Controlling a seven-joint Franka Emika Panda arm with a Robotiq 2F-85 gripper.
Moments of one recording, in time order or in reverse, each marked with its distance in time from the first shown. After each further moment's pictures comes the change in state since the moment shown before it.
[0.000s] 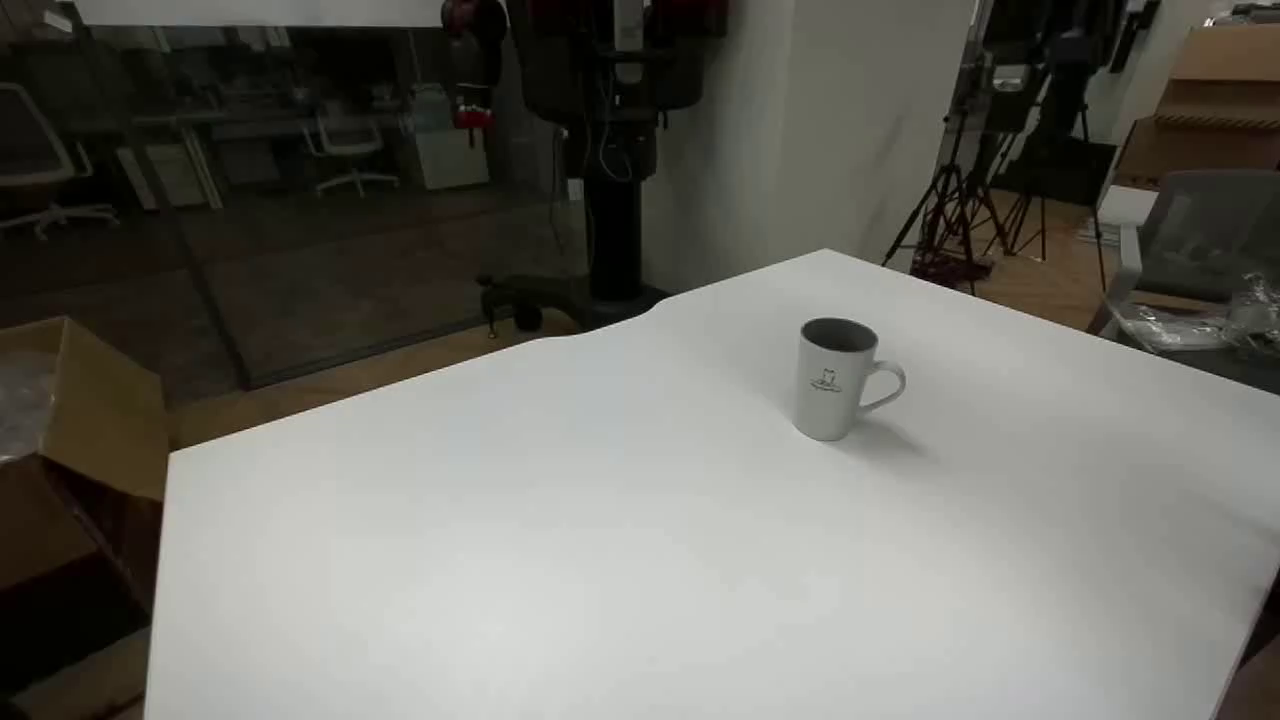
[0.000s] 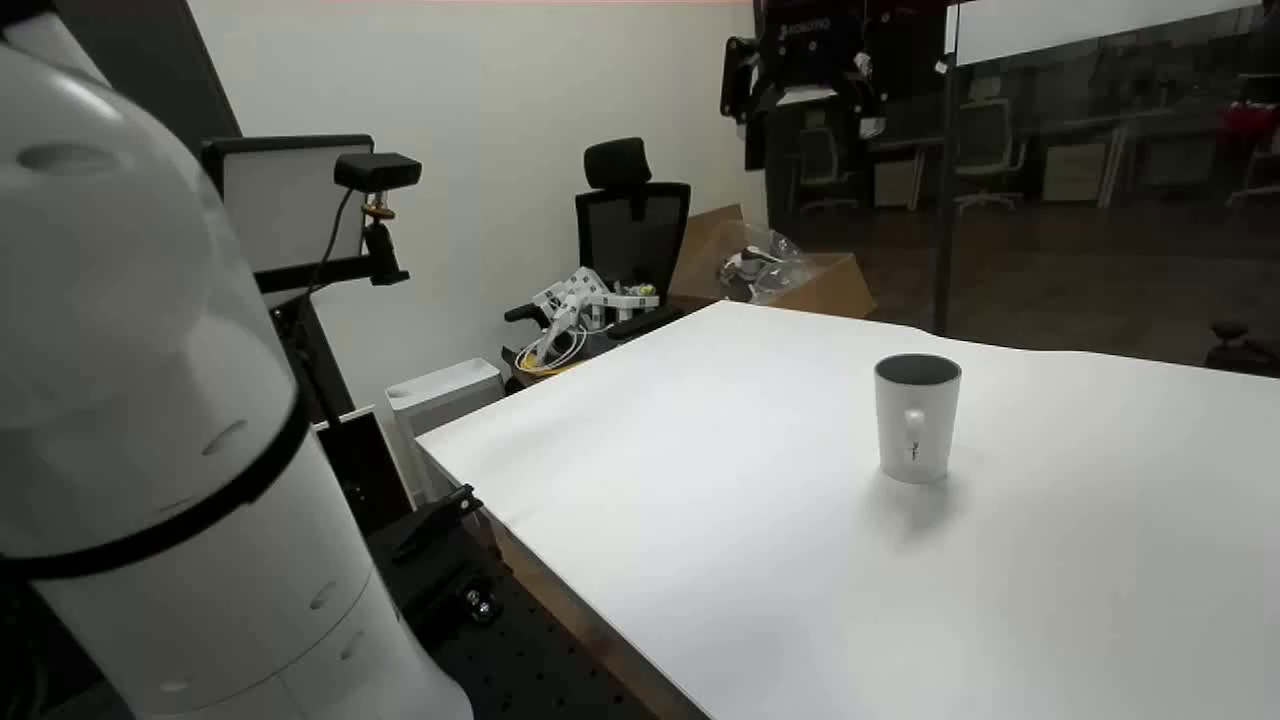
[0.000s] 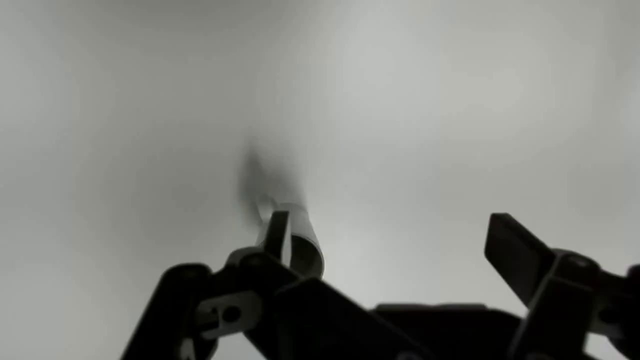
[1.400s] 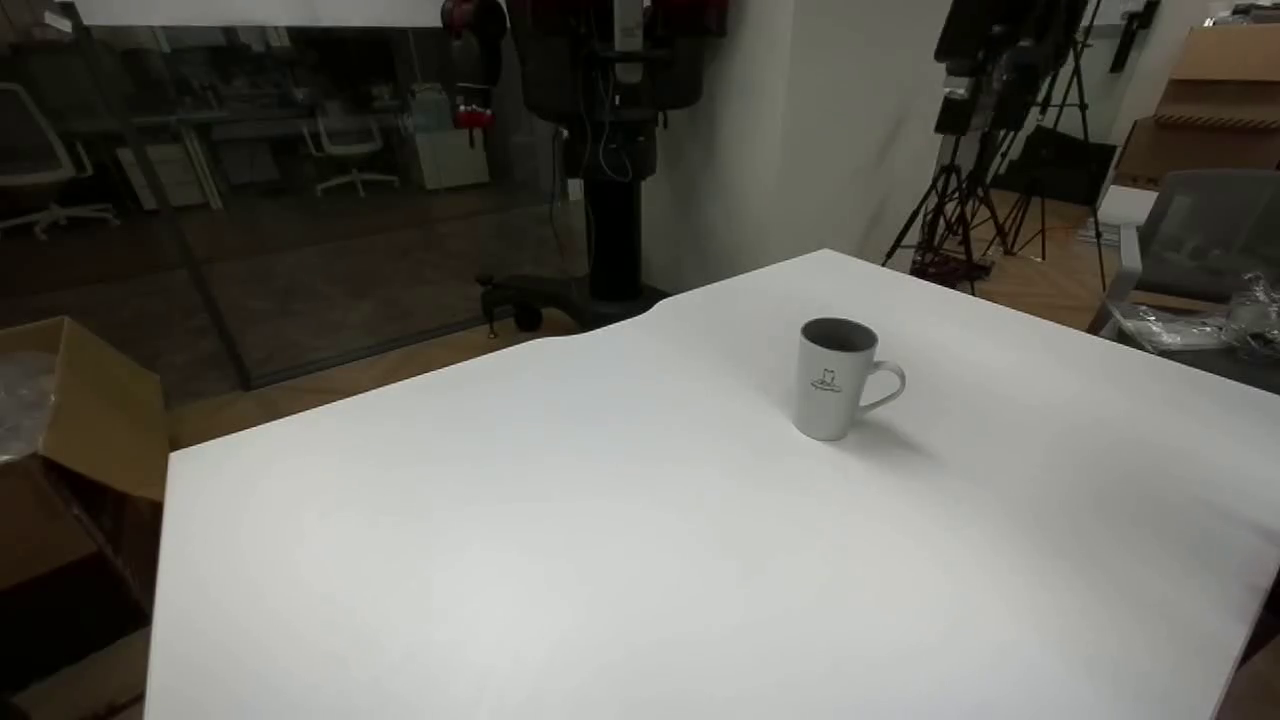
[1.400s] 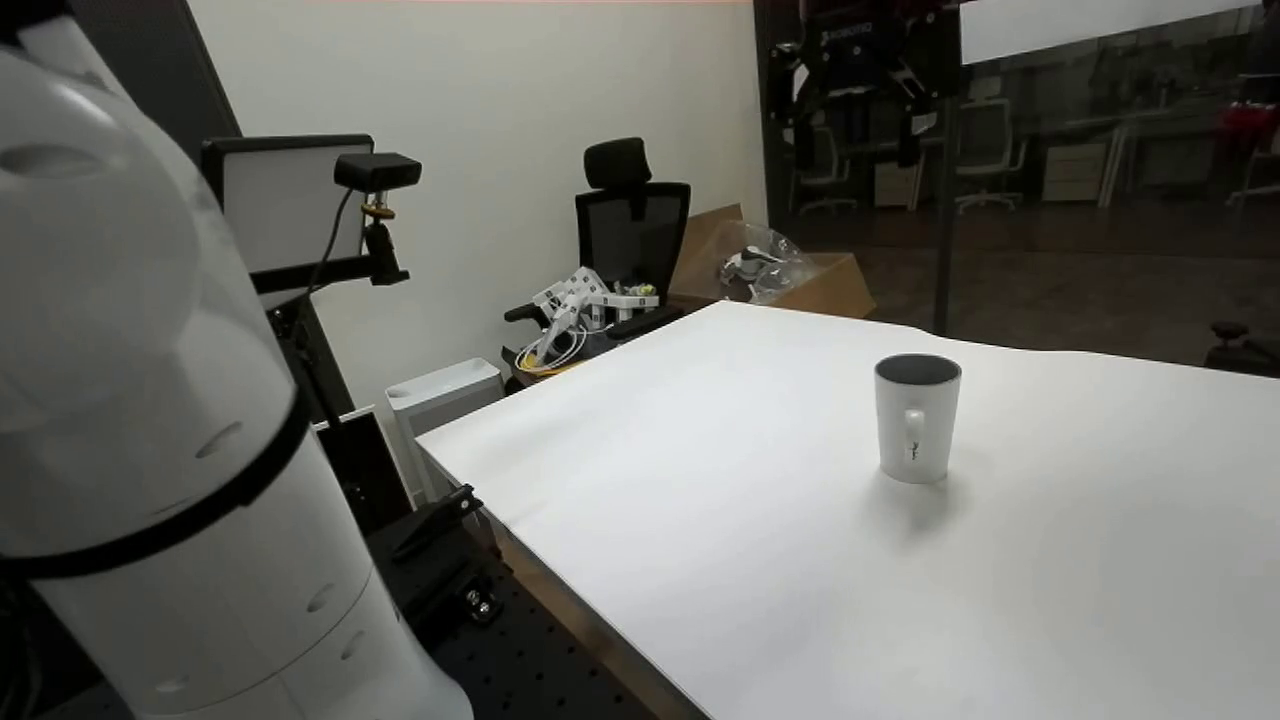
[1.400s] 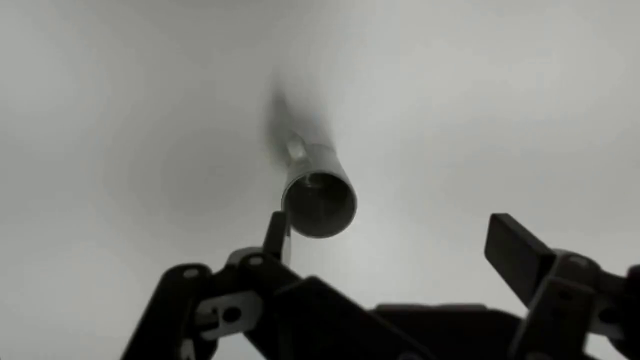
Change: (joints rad) arm -0.026 0.047 0.008 0.001 -0.024 0.184 0.017
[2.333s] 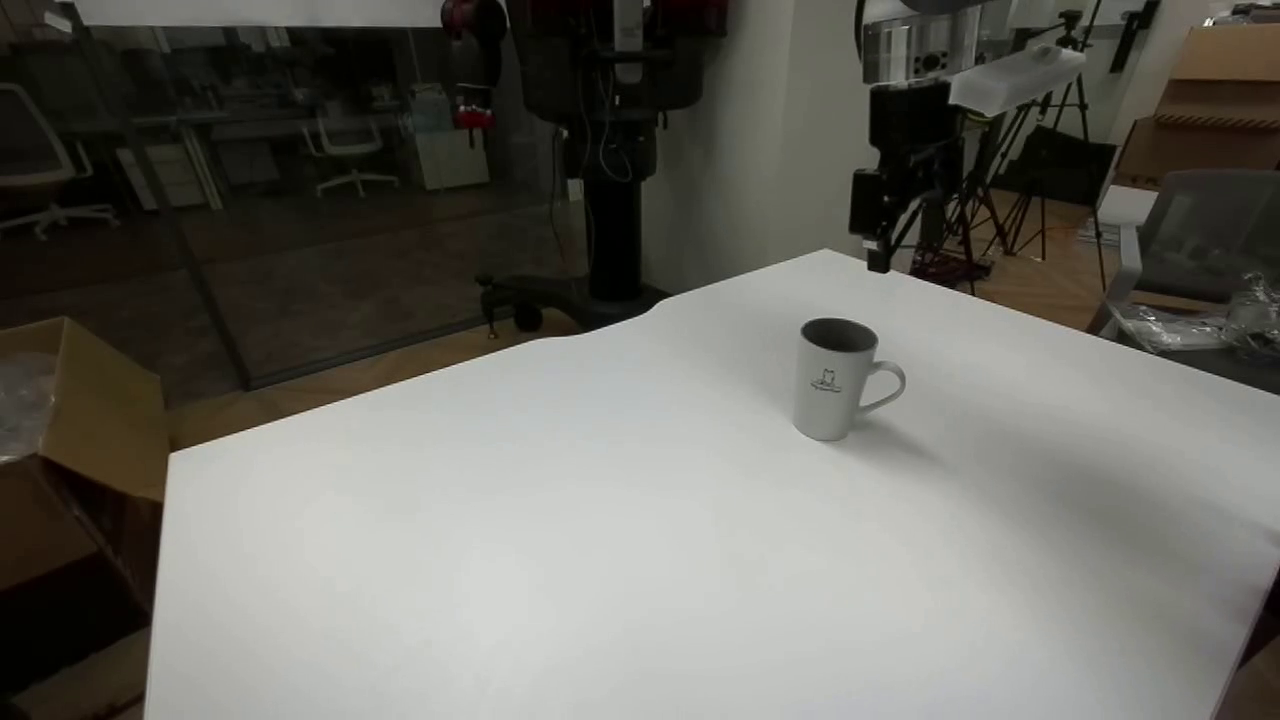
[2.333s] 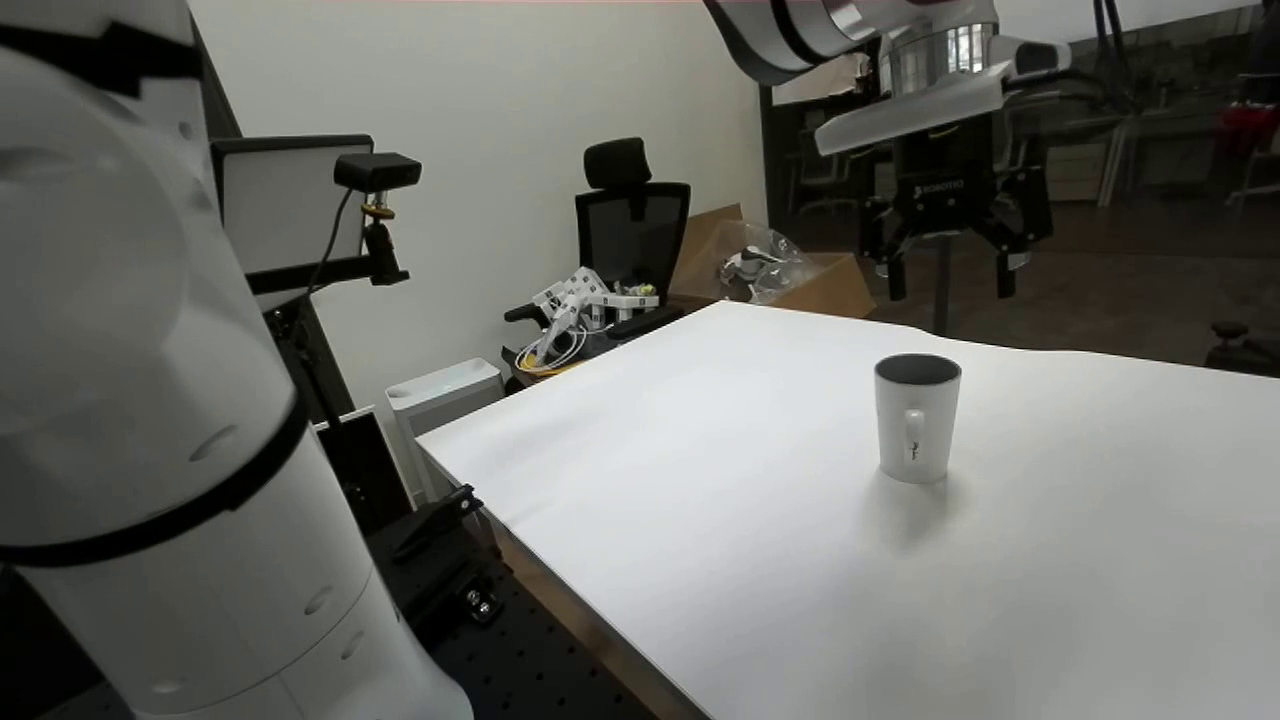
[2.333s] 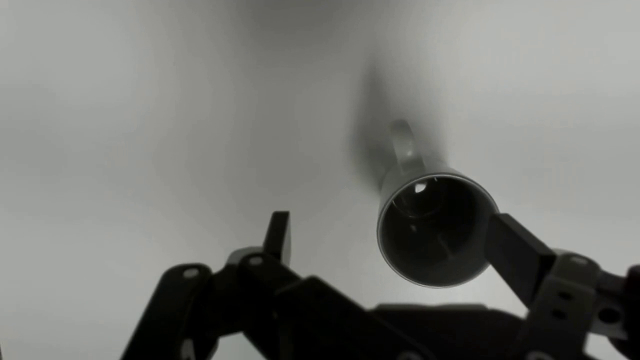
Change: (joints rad) arm -0.029 0.460 0.009 0.235 -0.184 0.082 0.097
